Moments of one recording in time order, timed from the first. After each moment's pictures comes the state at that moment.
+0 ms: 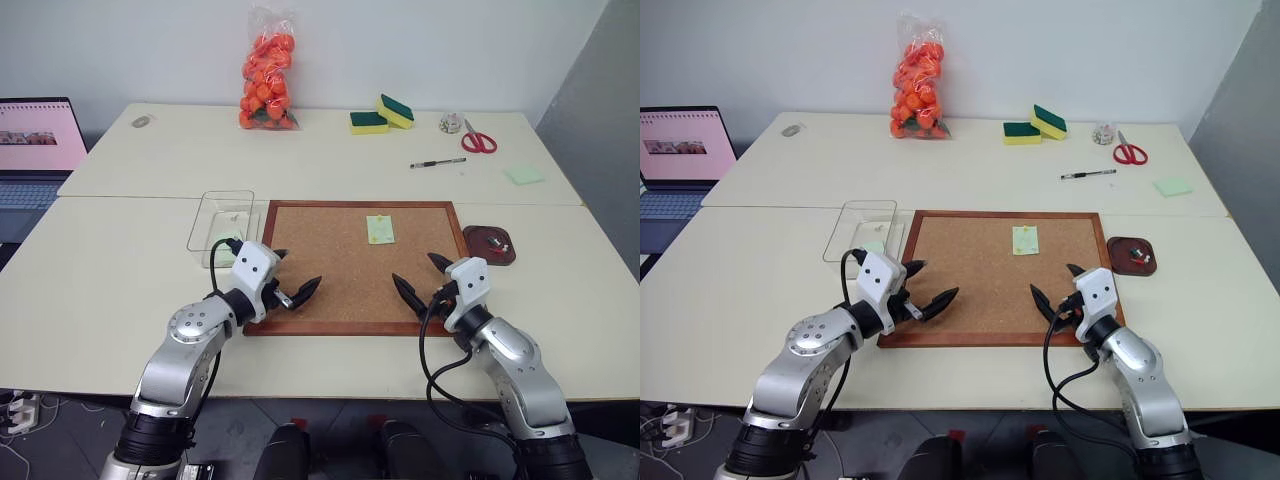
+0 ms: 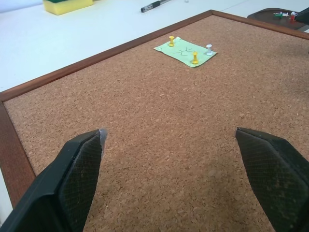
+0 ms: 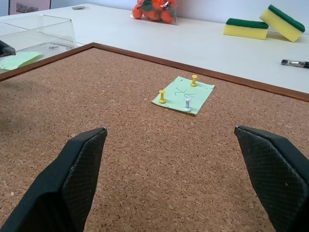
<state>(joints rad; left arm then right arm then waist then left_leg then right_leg) -0.17 0.44 -0.03 -0.25 -0.25 0.41 -0.58 -0.07 -0.28 0.04 -0.23 0.18 0.18 0.44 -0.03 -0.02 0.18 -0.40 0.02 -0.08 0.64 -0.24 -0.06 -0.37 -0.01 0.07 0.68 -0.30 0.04</state>
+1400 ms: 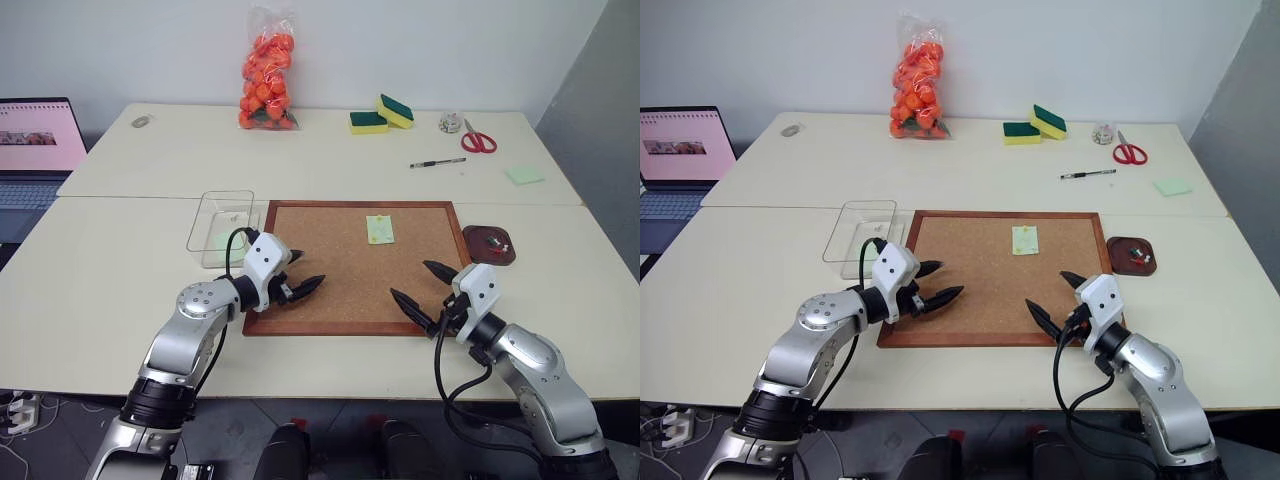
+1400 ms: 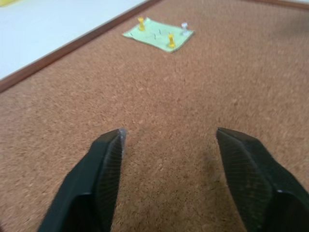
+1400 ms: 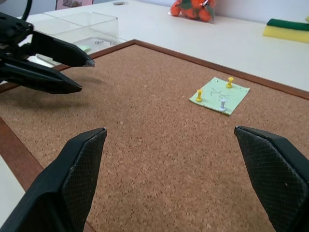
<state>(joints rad) -0.37 0.49 -0.13 0.00 -0.18 0.33 -0.73 0.01 -0.40 0.04 -0.39 0.27 0.29 0.55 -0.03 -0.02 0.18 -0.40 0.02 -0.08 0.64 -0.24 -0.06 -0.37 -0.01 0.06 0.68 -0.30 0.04</state>
